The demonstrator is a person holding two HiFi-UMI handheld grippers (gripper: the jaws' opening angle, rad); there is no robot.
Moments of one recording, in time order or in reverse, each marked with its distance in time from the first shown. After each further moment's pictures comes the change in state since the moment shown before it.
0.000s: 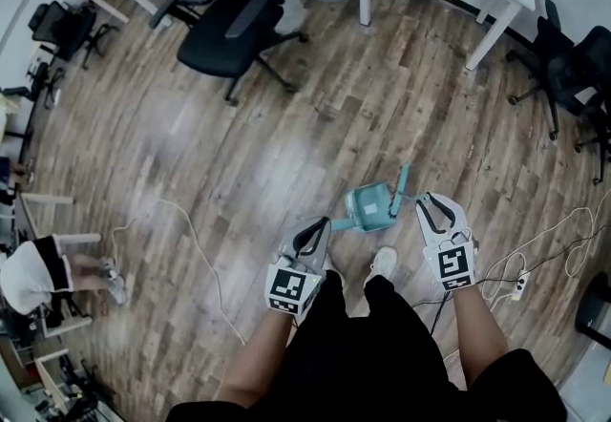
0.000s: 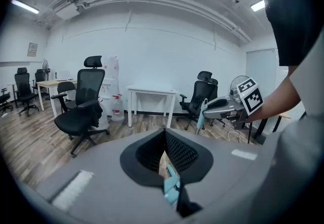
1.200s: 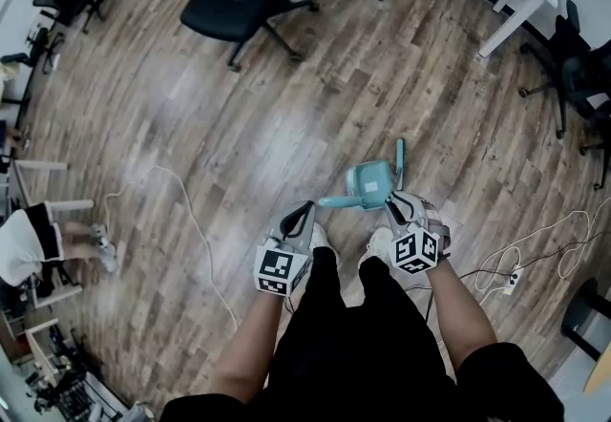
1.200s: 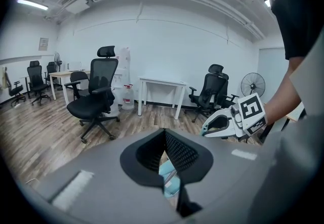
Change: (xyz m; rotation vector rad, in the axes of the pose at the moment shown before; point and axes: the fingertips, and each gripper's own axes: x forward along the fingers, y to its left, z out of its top) left arm -0.019 0.028 -0.064 -0.081 0.091 0.091; right arm 0.061 0.107 -0.092 -0.299 0.237 0.215
